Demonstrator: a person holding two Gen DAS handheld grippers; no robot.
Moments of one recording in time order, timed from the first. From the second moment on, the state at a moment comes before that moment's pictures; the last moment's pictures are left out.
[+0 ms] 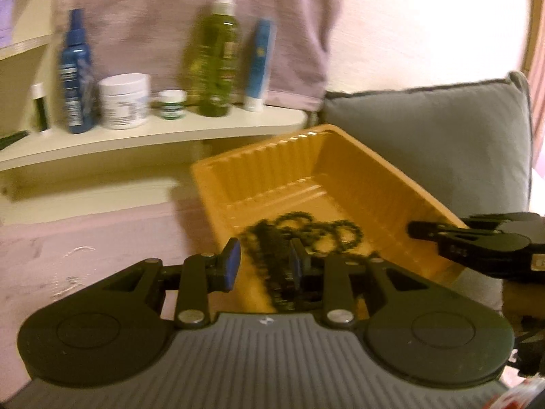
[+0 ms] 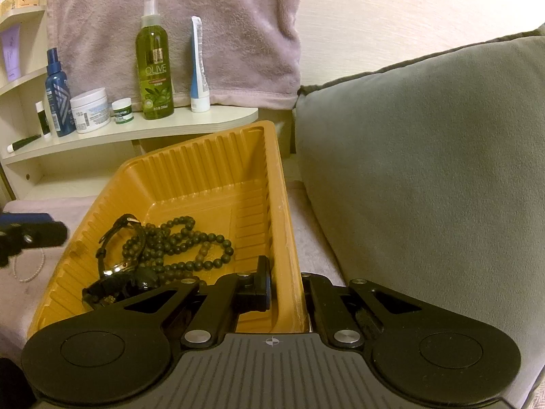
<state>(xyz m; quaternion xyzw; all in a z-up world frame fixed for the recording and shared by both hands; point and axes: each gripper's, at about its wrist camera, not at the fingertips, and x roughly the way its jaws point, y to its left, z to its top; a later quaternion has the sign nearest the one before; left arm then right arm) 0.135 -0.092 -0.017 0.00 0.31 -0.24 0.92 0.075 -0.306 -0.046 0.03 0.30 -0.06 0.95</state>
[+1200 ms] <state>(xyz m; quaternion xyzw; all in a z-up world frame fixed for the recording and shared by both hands) 0.139 0.004 -0.072 0.03 0.35 -0.07 0.93 0.075 -0.307 -0.048 0.03 0.30 -0.06 0.95</state>
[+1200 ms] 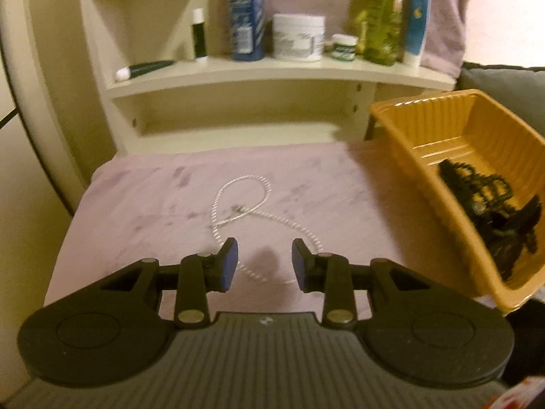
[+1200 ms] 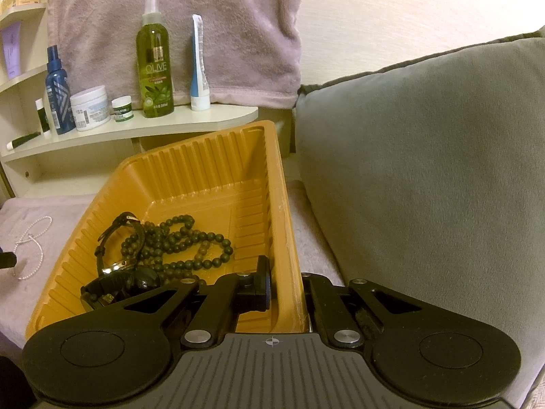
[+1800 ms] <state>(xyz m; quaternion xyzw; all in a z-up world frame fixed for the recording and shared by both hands) 0.158 0.026 -0.092 0.01 0.36 -0.04 0.93 0.076 -0.309 -0.054 0.03 0.30 -0.06 0.95</state>
